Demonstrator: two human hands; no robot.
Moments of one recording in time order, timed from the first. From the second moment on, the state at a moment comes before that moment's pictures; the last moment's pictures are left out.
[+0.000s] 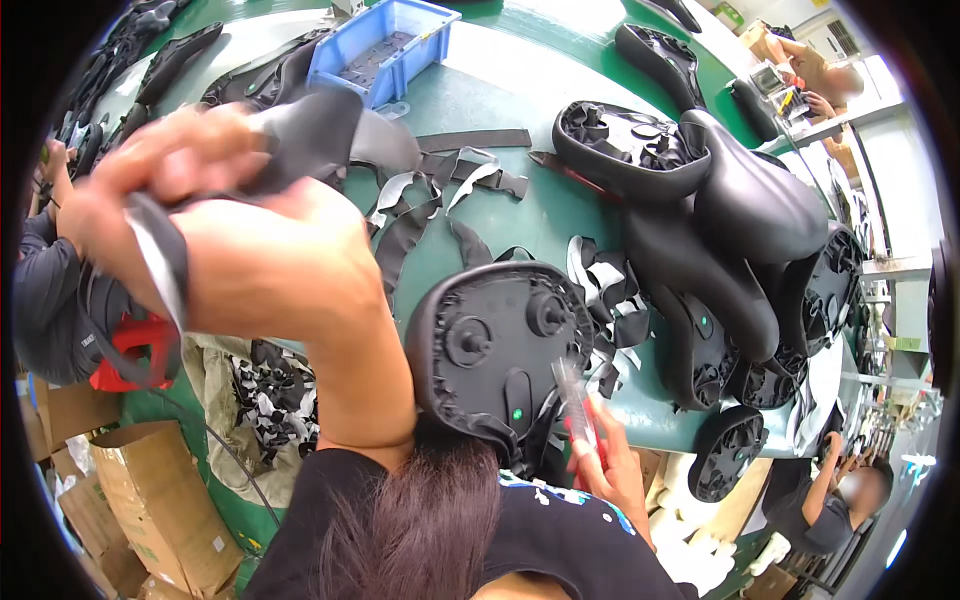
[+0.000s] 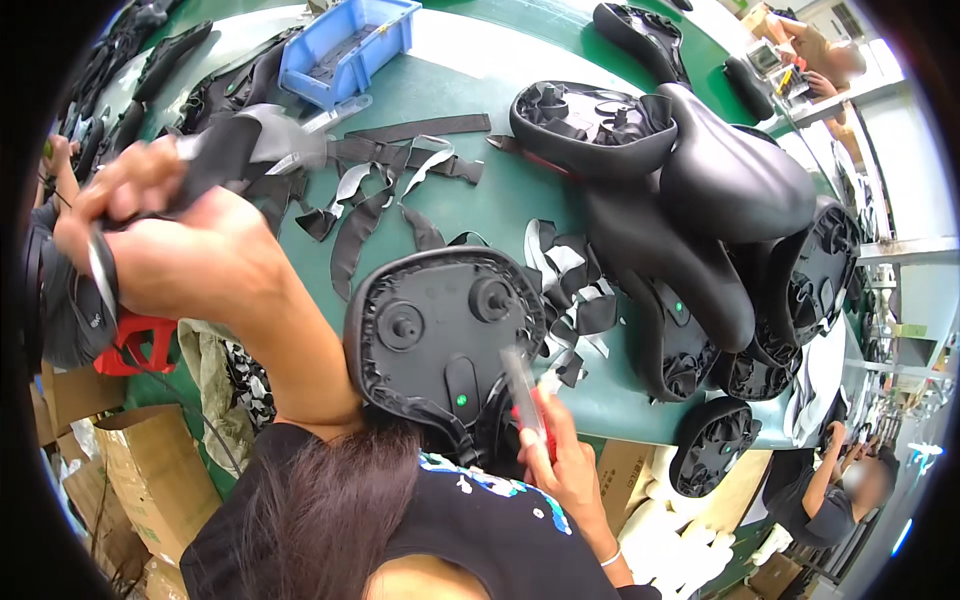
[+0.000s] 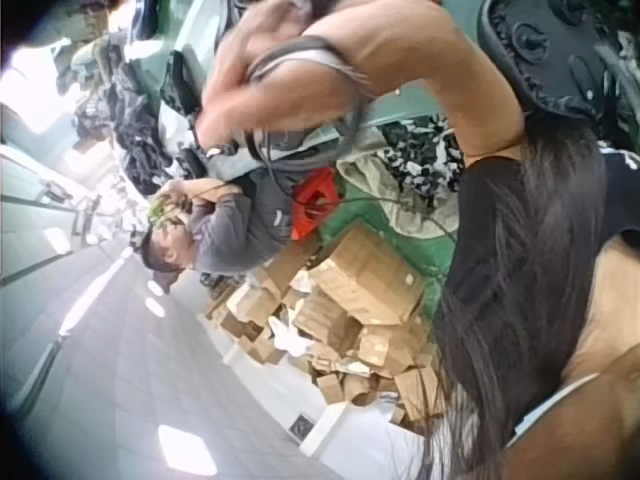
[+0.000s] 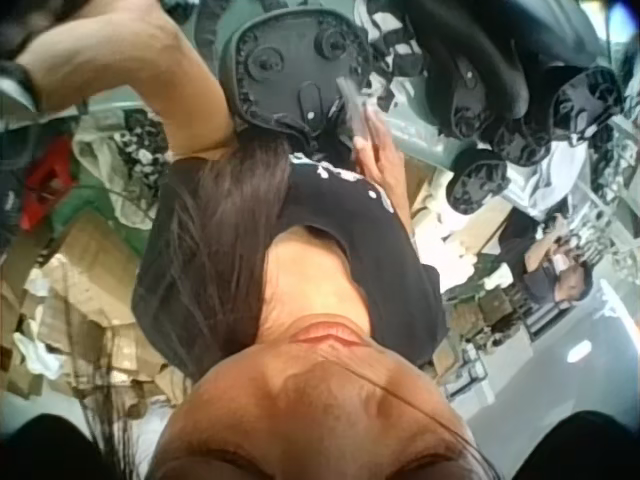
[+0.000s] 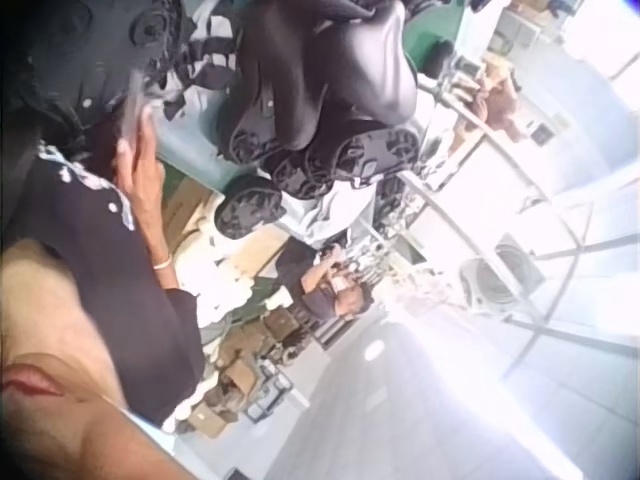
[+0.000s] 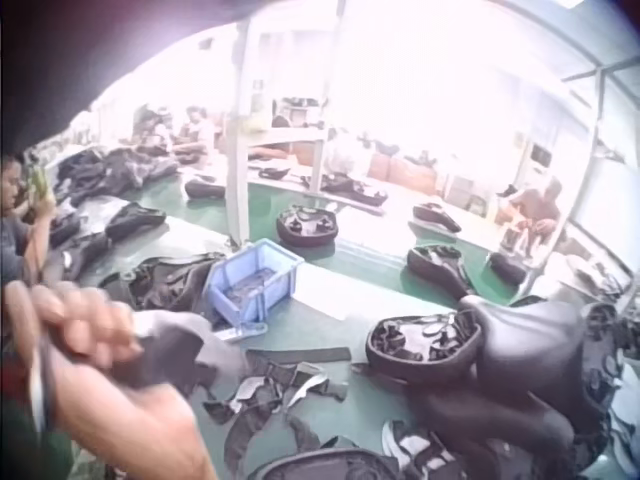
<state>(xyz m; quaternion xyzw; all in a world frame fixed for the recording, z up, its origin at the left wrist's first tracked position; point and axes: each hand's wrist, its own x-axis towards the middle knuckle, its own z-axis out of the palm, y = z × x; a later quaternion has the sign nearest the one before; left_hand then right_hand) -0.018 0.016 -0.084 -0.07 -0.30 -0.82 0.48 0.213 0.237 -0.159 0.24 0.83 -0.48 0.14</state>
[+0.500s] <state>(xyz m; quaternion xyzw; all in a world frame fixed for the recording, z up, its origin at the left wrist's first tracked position) -0.084 -0.007 -0.178 -0.12 -0.63 -0.73 -0.22 0.027 0.277 -0.084 -0.03 0.84 -0.29 -0.46</state>
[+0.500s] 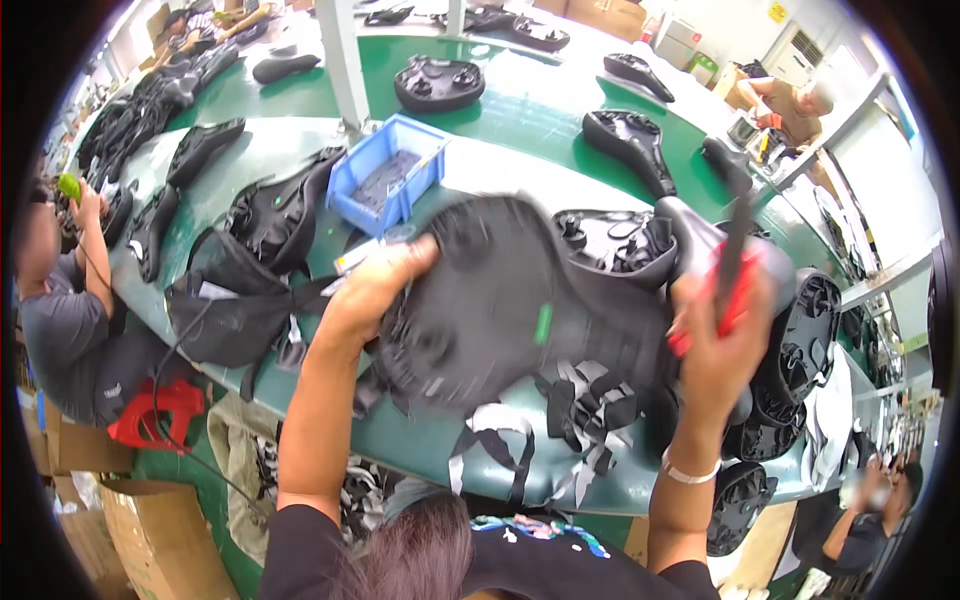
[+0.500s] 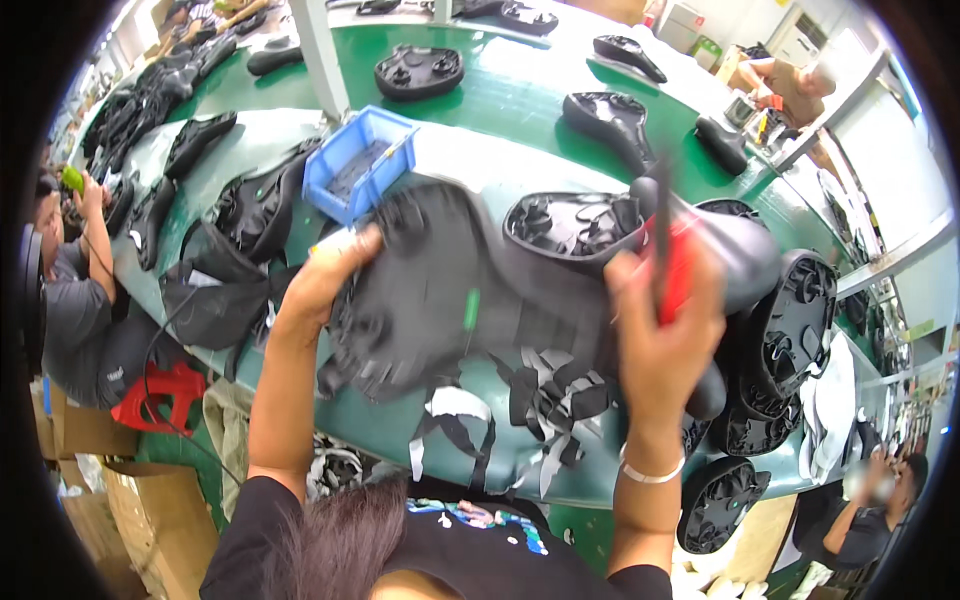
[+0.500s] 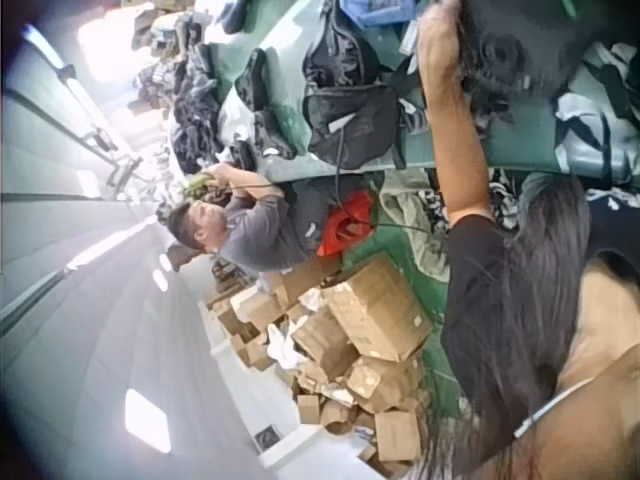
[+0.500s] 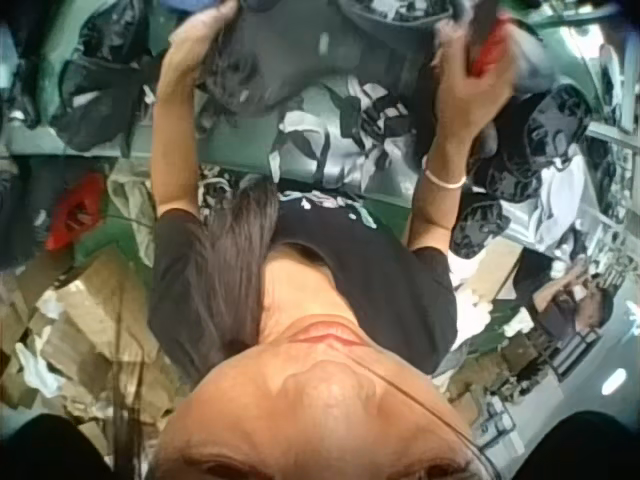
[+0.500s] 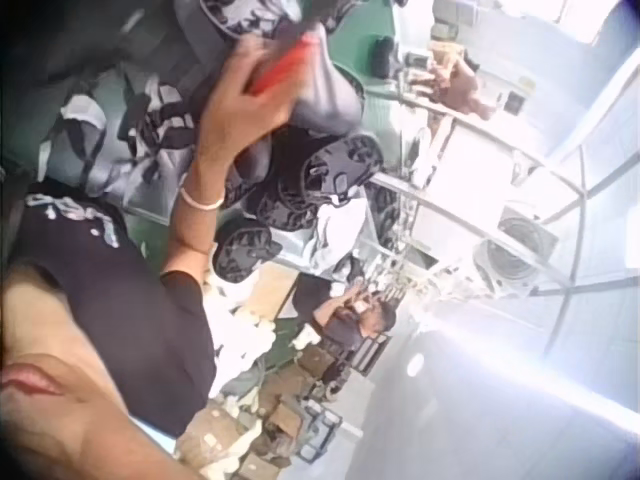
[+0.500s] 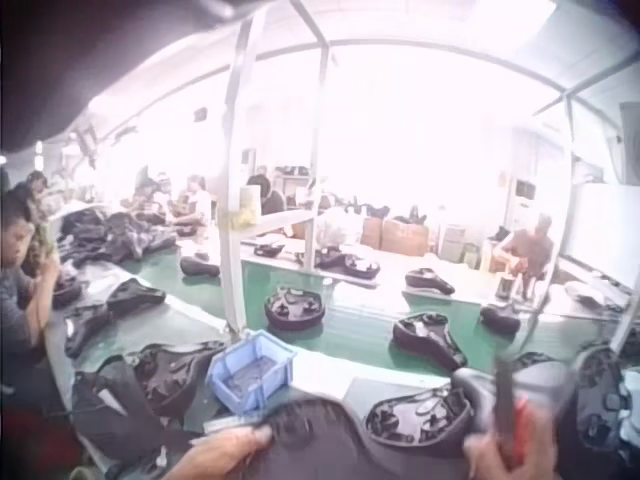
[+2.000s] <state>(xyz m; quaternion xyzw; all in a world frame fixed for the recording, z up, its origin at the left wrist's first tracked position) -0.011 0.023 -0.201 0.04 -0.55 -0.76 -0.33 0.099 0.290 -0.170 -0.01 0.89 -0.45 -0.03</state>
